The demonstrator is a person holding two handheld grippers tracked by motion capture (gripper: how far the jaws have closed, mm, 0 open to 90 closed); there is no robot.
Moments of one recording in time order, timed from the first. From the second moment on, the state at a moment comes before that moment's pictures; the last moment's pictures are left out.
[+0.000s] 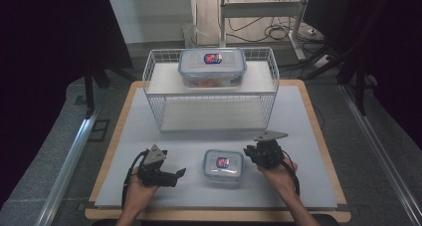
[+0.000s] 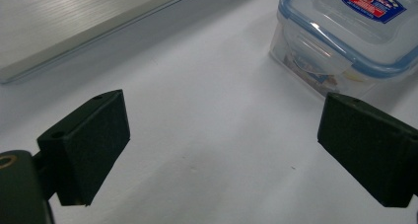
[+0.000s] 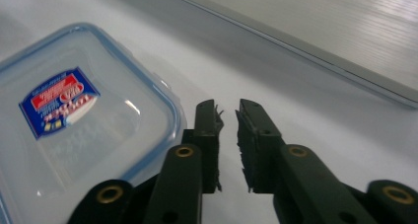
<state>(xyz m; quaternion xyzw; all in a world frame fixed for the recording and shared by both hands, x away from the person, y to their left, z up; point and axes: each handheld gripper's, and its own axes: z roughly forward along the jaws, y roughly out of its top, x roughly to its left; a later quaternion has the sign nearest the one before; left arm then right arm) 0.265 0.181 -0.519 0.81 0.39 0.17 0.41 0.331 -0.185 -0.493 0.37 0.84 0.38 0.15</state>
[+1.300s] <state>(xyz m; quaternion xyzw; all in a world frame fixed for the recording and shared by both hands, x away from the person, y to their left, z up) 0.267 0.179 -0.528 0.82 0.38 0.15 0.40 0.305 -0.217 -0.503 0.35 0.84 0.39 0.15</state>
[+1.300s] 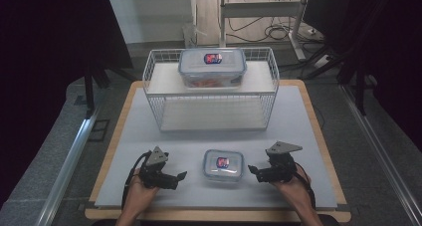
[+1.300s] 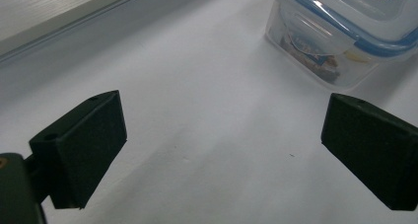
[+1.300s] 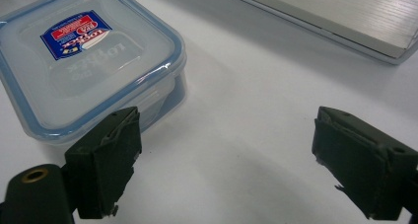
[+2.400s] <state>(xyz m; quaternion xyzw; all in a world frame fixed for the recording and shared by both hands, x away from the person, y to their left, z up) 0.298 0.130 -0.509 0.81 0.37 0.02 0.45 0.303 -0.194 -0.489 0.37 0.84 0.39 0.05</state>
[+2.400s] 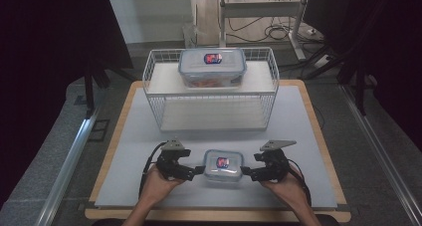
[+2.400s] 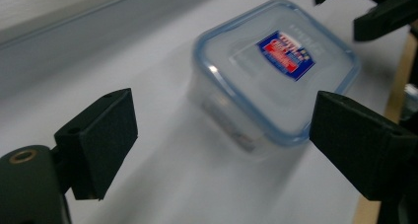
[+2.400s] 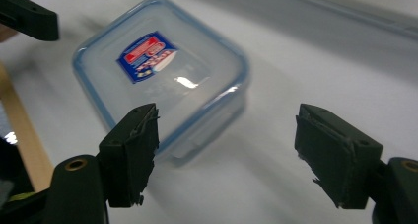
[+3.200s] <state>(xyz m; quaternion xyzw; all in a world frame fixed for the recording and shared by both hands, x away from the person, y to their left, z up) 0.300 0.118 -0.520 0.80 0.36 -0.06 0.47 0.307 -0.184 -0.505 0.38 0.83 0.40 -0.06</state>
